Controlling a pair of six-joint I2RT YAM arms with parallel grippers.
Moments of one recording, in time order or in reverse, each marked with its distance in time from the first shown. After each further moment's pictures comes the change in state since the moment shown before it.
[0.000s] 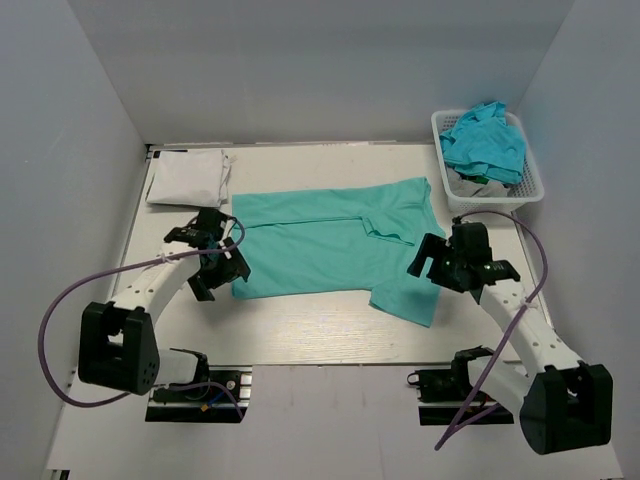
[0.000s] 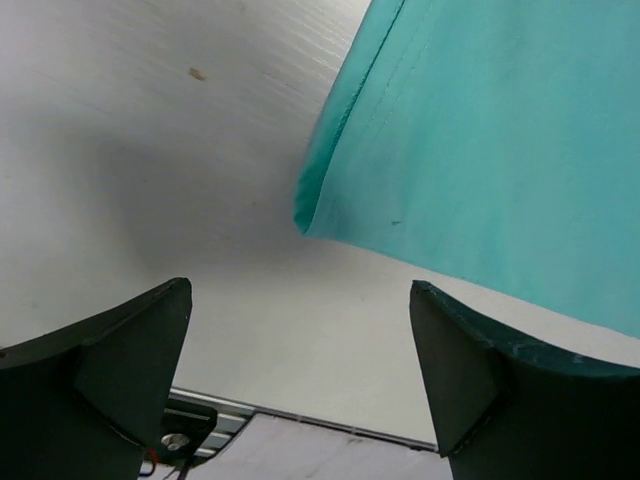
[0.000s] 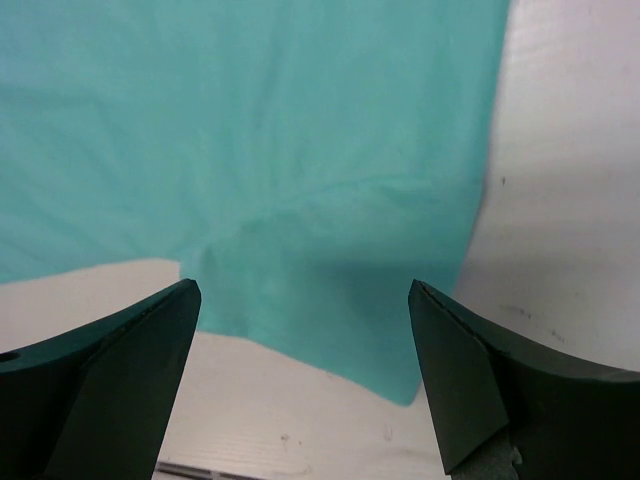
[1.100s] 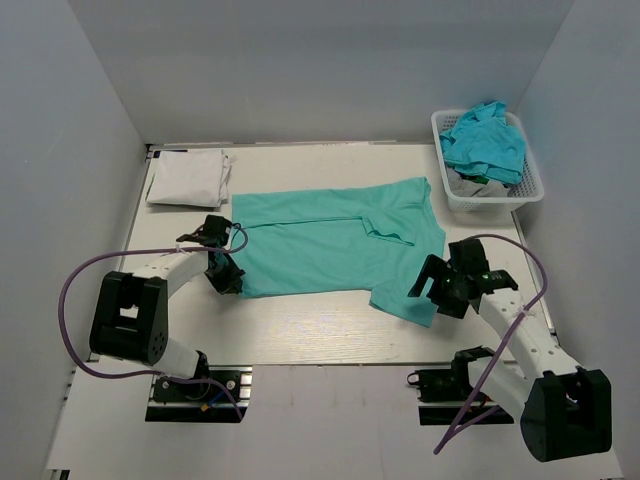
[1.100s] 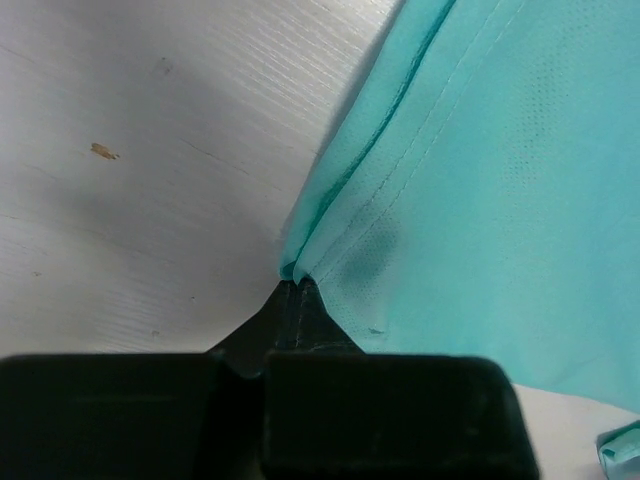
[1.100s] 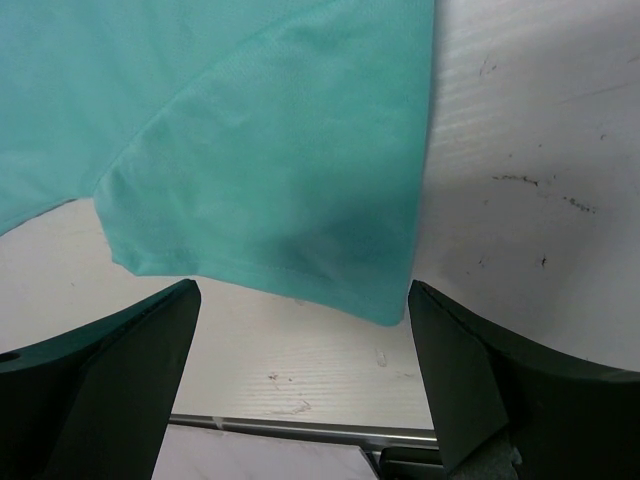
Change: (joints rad) left arm 0.019 0.165 -0.135 0.290 0.082 -0.092; right arm -0.001 -0.063 -0.106 -0.159 -0.015 0.142
